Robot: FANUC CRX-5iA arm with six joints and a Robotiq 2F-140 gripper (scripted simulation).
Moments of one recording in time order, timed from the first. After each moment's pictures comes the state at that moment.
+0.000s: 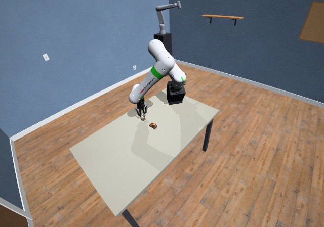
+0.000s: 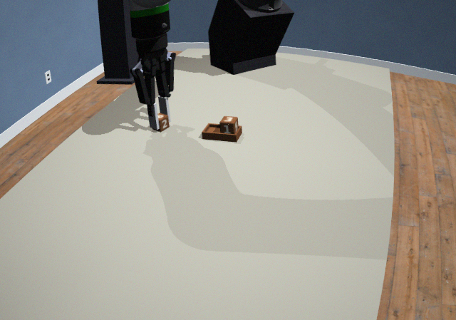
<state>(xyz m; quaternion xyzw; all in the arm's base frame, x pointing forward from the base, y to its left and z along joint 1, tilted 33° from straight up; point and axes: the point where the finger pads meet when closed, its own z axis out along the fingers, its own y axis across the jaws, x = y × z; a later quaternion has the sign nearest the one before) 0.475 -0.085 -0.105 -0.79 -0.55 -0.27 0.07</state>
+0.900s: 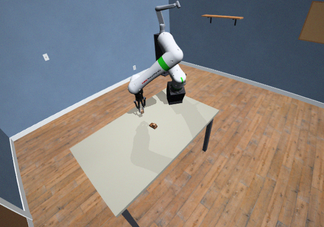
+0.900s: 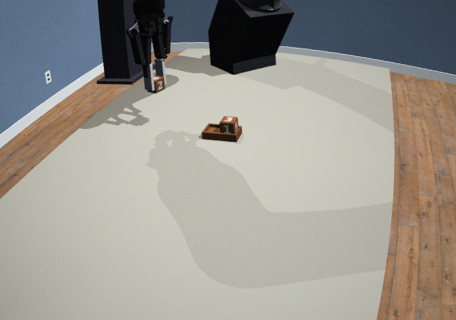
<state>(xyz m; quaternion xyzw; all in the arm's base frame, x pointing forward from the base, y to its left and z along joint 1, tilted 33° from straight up) 0.440 -0.125 -0.021 -0.79 -0.55 -0.27 0.07</state>
